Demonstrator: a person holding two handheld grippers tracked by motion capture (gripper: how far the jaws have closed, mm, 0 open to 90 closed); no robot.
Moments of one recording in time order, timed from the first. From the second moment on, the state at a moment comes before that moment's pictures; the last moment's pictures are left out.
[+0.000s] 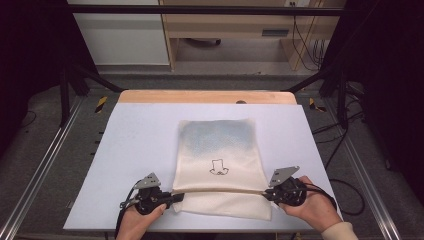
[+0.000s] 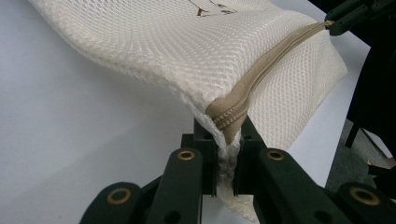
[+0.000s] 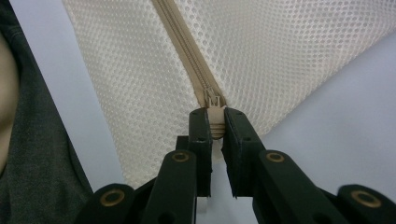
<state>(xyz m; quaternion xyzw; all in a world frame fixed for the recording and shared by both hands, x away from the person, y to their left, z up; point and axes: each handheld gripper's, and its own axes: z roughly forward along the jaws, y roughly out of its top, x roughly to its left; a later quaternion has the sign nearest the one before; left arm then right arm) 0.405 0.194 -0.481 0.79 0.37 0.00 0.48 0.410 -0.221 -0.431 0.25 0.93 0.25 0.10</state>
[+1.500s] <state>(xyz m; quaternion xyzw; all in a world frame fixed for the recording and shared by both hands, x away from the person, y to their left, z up) 0.389 0.203 -0.462 0.79 0.38 0.08 0.48 0.404 -0.224 -0.429 0.28 0.91 0.29 0.10</state>
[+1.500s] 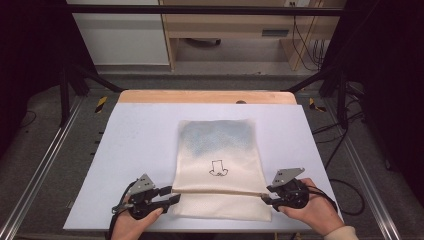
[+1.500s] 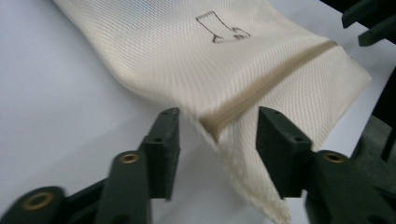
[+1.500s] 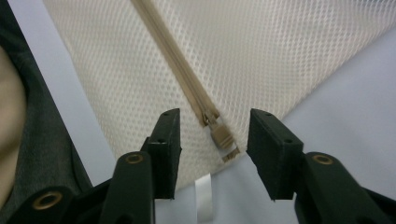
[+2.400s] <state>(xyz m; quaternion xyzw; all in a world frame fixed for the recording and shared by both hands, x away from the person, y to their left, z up) 0.412 0.288 -0.415 0.72 0.43 0.28 0.47 0.439 -0.223 -0.371 0.37 0.79 0.42 0.25</state>
